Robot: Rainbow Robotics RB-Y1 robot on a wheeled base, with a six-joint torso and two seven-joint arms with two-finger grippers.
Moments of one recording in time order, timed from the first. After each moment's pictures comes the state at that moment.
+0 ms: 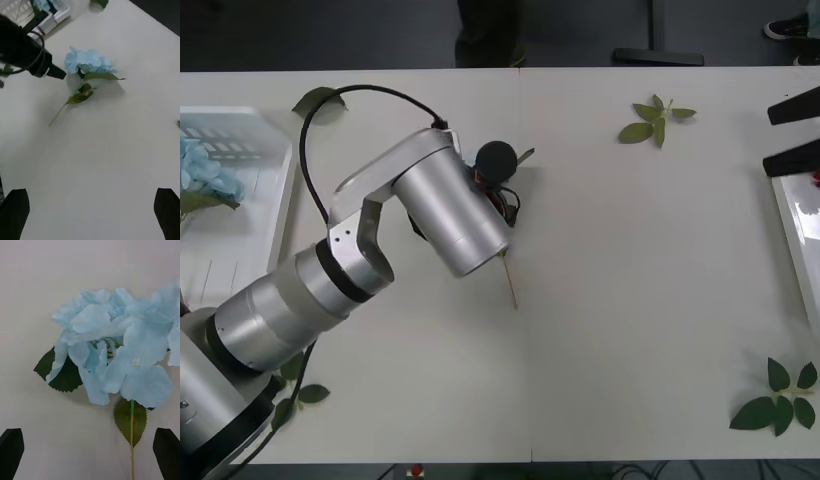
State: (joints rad) right arm -0.54 -1.01 -0.16 -1.53 -1.71 1.62 2.41; left arm -0.74 0.34 -0.72 -1.70 0.14 1.56 -0.41
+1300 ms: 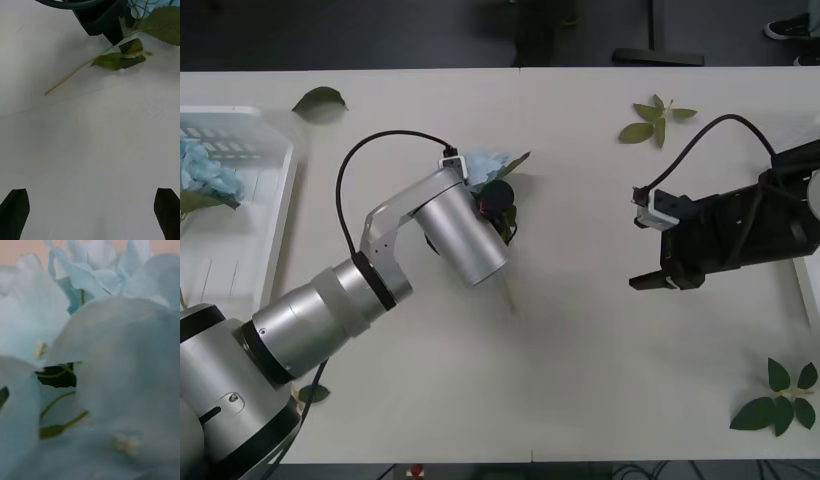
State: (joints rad) right arm -0.33 -0.66 0.06 -1.69 -1.27 1.40 2.70; left arm -0.74 0.26 -0.76 -1.33 0.08 1.23 -0.42
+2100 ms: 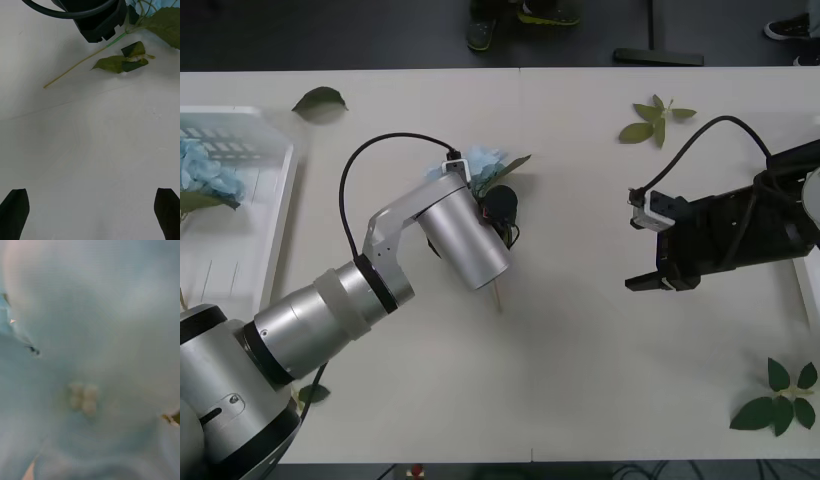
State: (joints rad) right arm -0.33 -0.65 0.07 -1.69 -1.26 1.40 2.70; left arm -0.74 0.26 -0.77 -1.33 0.08 1.23 -0.42
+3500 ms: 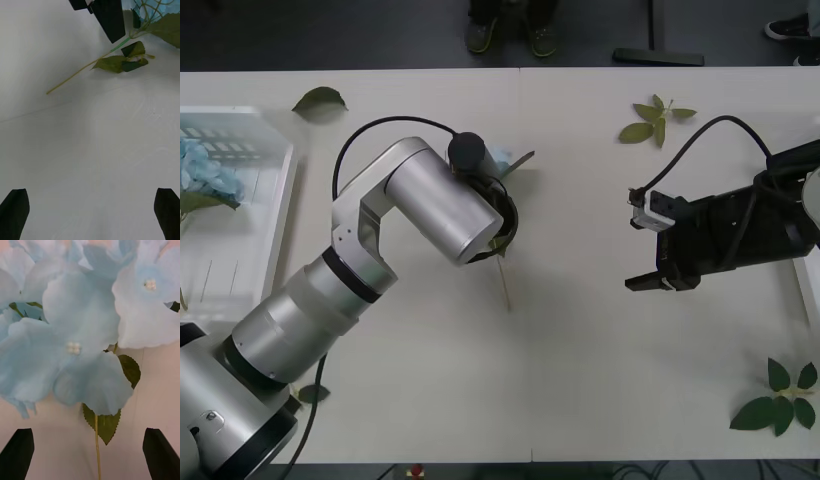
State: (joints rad) right arm -0.33 -0.65 0.07 -1.69 -1.26 1.40 2.70; left arm -0.67 0.26 -0.59 -1.56 0.25 1.35 -0.62
